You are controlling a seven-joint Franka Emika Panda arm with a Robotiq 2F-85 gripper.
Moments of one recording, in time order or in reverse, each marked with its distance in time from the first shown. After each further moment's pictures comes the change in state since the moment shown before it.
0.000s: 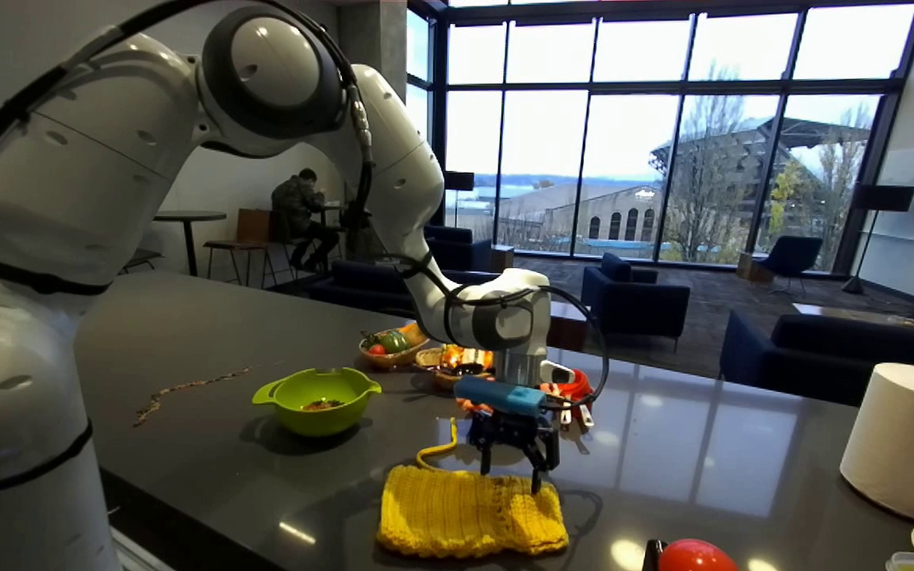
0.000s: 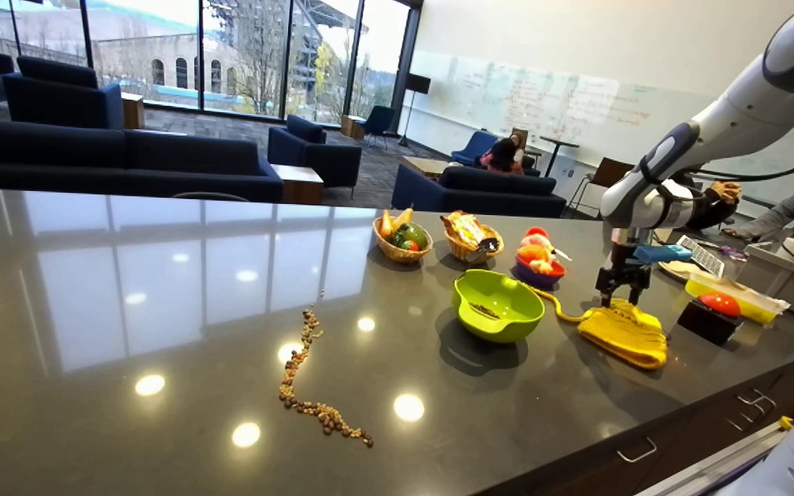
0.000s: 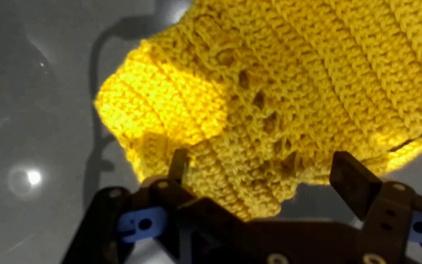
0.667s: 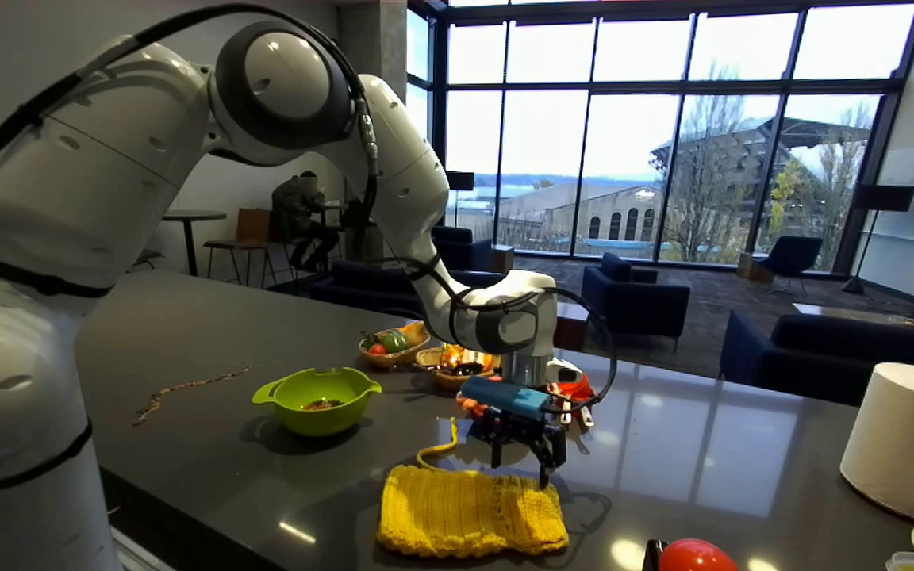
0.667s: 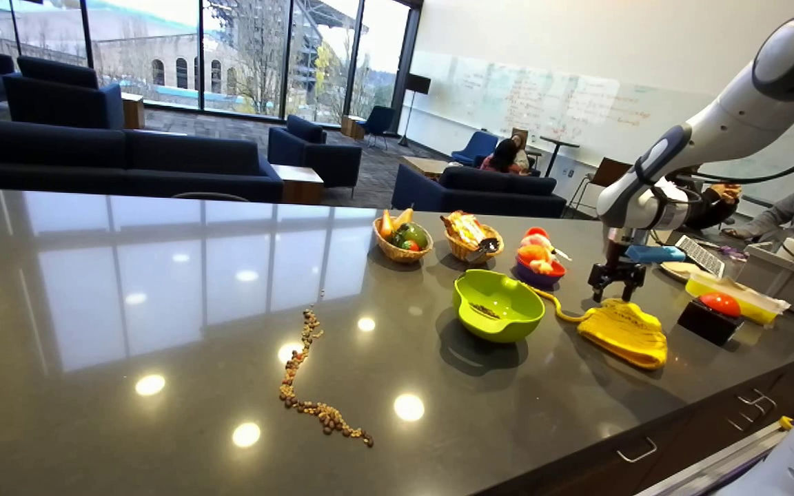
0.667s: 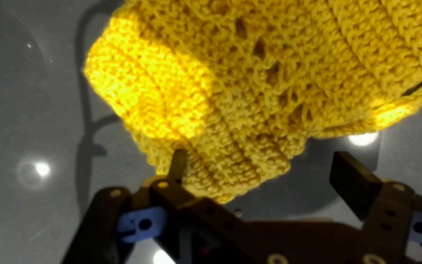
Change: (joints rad) arm -0.001 0.035 -0.002 0.040 0.065 0.060 0.030
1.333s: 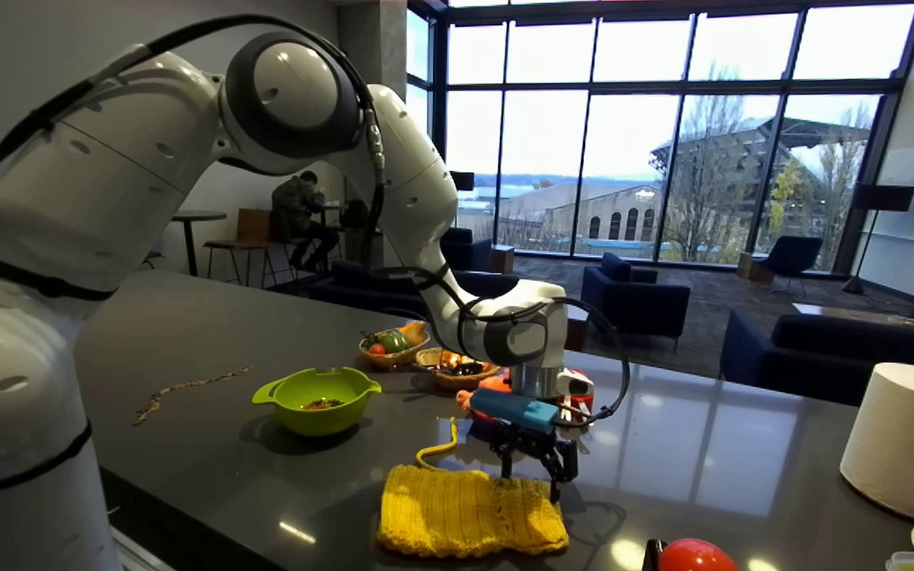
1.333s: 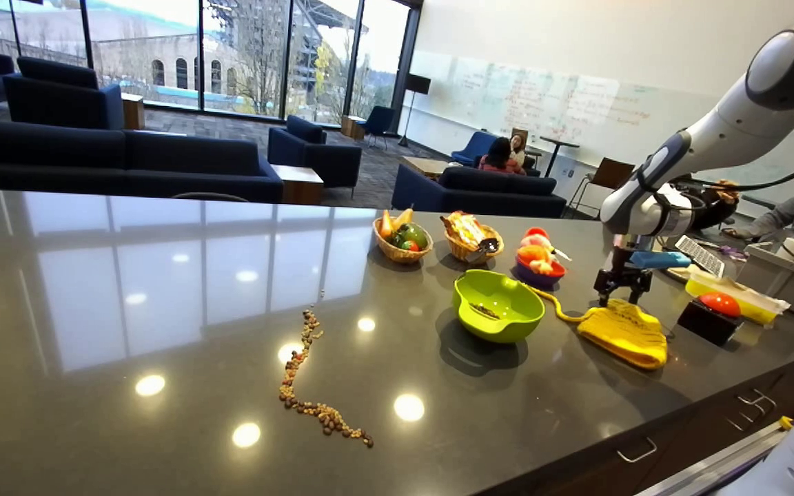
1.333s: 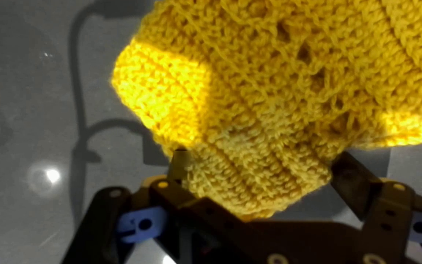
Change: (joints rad) arm -0.018 0.038 -0.019 0.023 -0.001 0.015 0.000
